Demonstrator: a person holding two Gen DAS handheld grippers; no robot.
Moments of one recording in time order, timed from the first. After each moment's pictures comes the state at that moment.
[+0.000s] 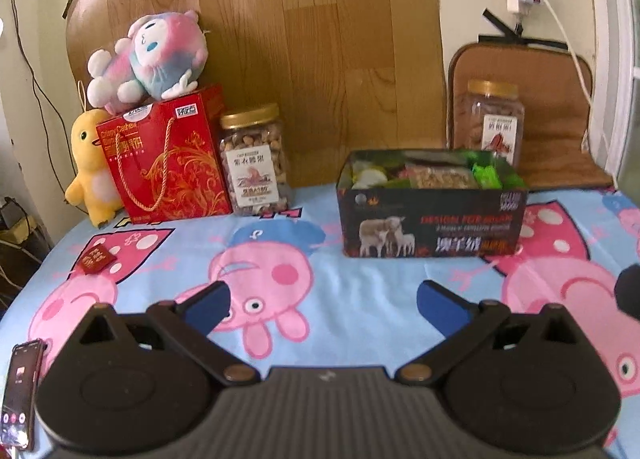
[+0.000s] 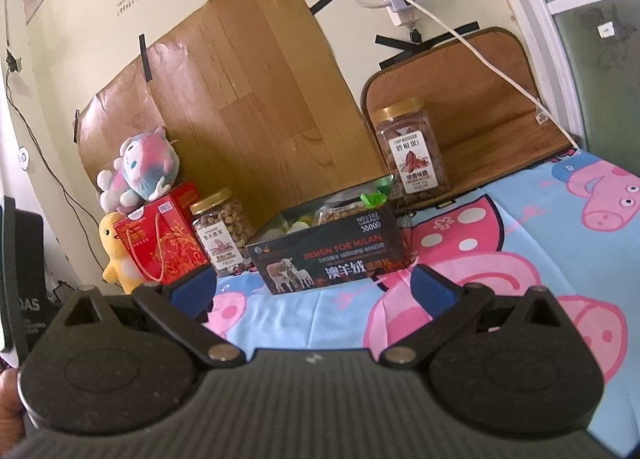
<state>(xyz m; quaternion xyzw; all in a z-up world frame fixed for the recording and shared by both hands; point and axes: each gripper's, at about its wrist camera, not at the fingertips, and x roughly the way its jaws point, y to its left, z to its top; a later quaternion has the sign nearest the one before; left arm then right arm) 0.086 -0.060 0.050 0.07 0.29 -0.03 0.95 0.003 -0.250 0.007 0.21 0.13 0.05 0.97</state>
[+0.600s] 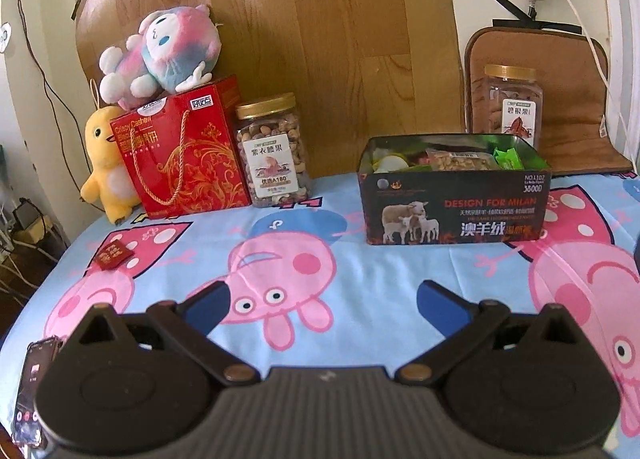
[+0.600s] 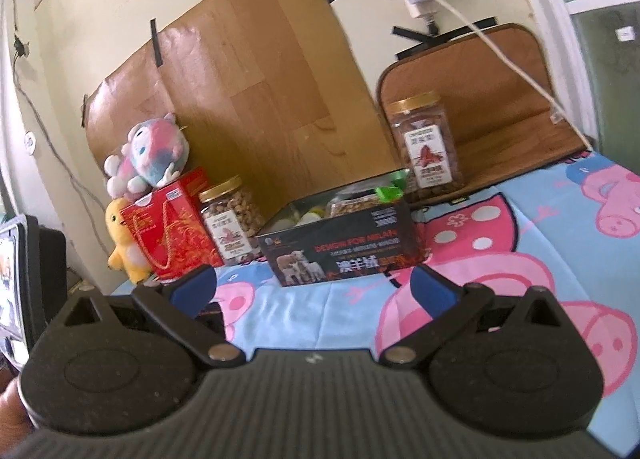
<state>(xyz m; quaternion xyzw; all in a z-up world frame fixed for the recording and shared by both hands) 0.088 -0.054 0.044 0.09 0.29 0.00 0.95 0.013 -0.244 0.017 0.19 0.15 0.07 0.97</state>
